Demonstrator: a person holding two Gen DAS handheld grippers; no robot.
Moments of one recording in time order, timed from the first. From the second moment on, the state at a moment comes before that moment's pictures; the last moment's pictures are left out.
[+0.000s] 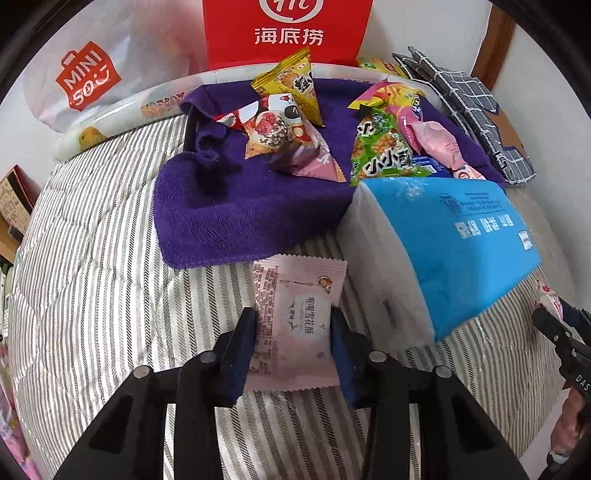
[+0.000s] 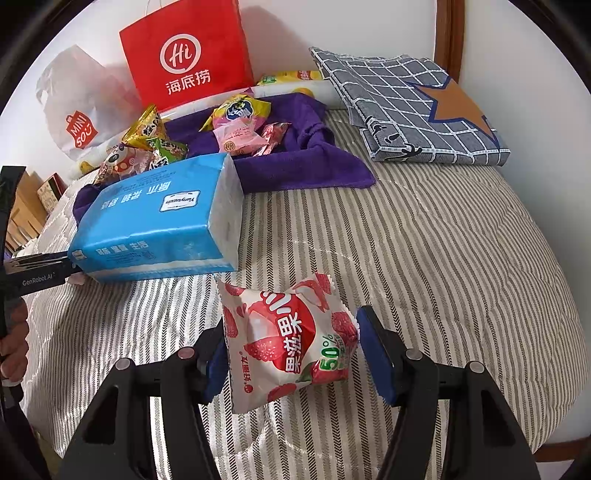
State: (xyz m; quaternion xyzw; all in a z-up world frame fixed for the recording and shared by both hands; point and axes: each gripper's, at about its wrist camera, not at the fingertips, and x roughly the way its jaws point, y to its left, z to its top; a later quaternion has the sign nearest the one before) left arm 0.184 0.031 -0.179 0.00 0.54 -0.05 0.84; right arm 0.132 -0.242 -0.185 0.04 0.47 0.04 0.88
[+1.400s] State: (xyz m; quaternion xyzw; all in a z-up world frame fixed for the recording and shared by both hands) left arm 0.073 0.007 -0.064 -0.04 0.46 -0.10 0.88; right arm 0.055 -0.233 -0.077 0.06 0.38 0.07 0.92
